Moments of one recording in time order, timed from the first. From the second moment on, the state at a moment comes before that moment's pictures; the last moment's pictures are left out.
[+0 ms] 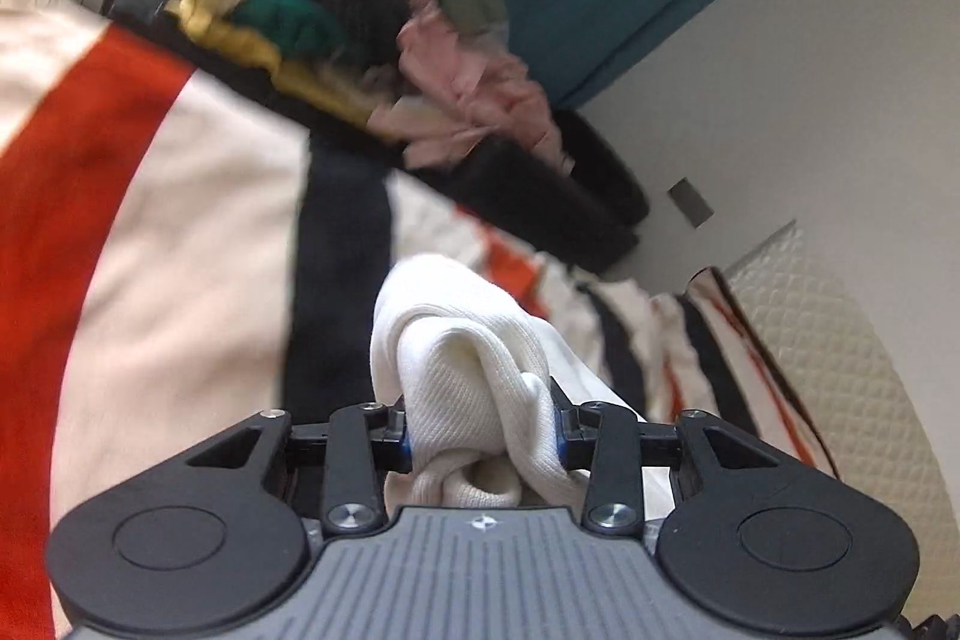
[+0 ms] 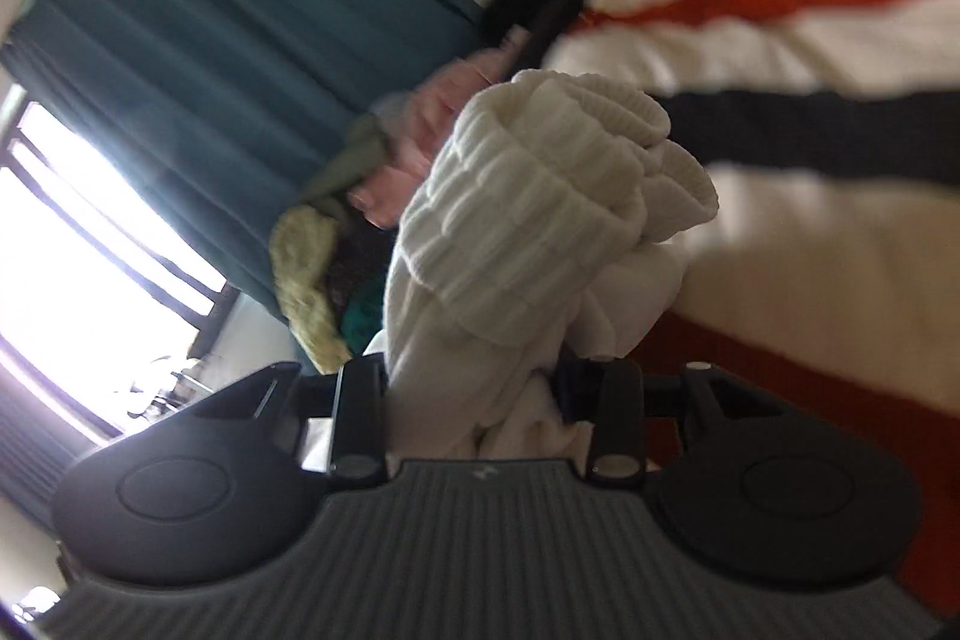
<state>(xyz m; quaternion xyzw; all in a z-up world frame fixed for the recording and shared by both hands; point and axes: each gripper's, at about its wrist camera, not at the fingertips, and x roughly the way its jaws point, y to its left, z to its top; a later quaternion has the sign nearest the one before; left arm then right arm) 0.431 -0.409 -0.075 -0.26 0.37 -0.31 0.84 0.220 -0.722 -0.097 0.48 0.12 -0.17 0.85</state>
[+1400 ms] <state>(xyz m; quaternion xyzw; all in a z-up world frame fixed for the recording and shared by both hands) 0.016 -0.254 0.222 -0.02 0.15 -0.36 0.92 -0.067 -0.498 0.118 0.20 0.12 -0.20 0.95</state>
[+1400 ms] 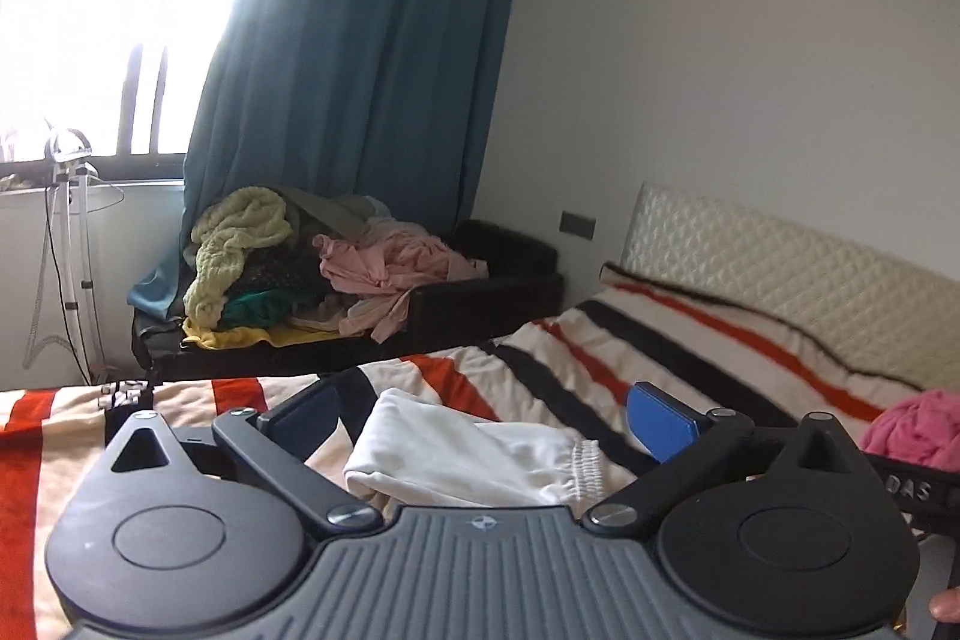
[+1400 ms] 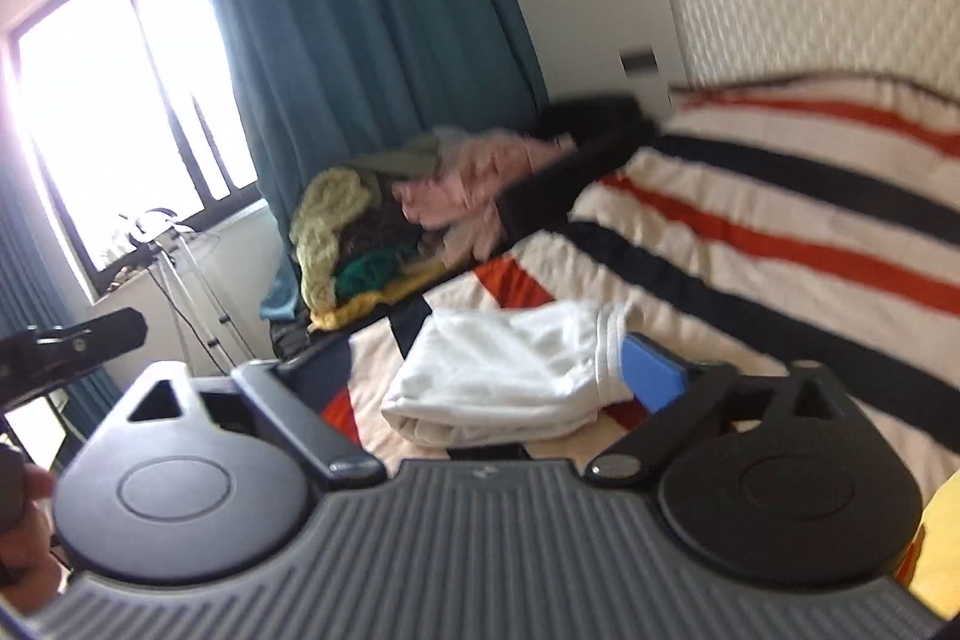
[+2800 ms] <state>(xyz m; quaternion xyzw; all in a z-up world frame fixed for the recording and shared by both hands) 0.007 -0.190 0.068 0.01 0.16 -0.29 0.94 -0.045 -0.393 -0.022 0.11 0.10 -0.22 0.96</state>
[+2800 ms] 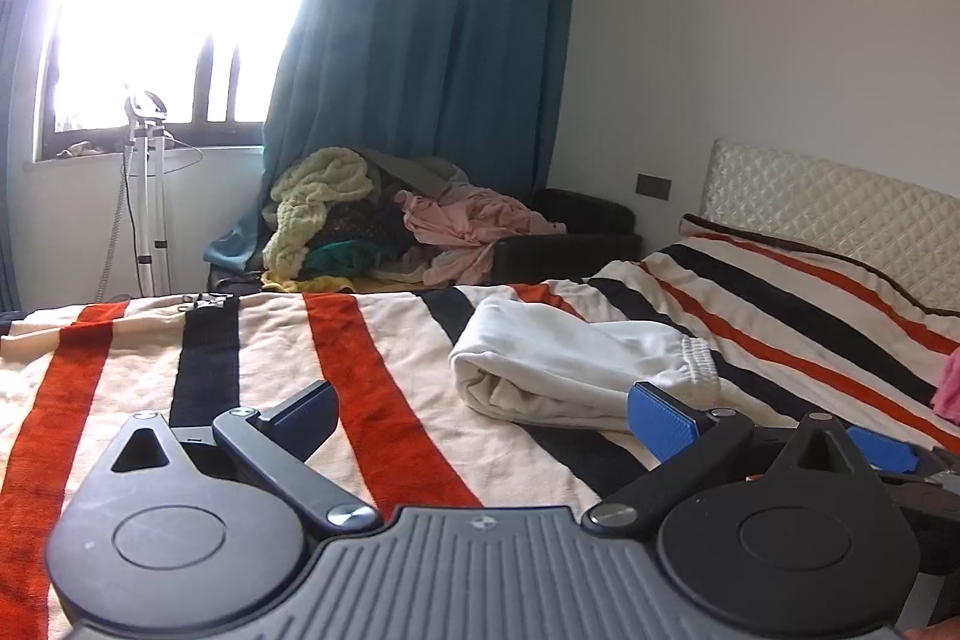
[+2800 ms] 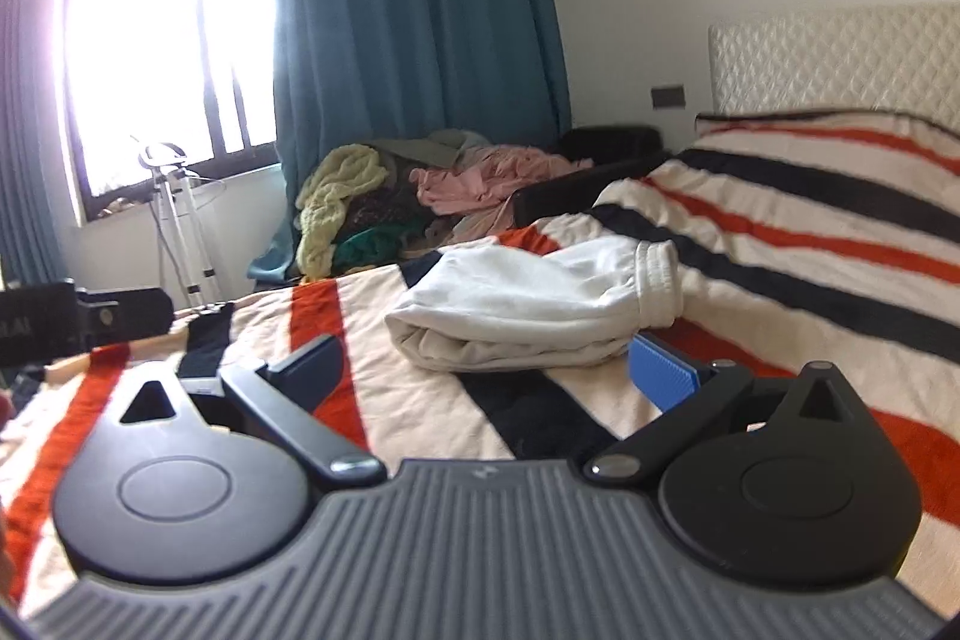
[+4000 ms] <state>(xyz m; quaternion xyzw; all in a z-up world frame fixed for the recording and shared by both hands) -0.010 -0.184 0.064 0.03 0.16 -0.28 0.95 -0.049 -0.383 -0.023 0.11 0.10 -0.23 0.96</state>
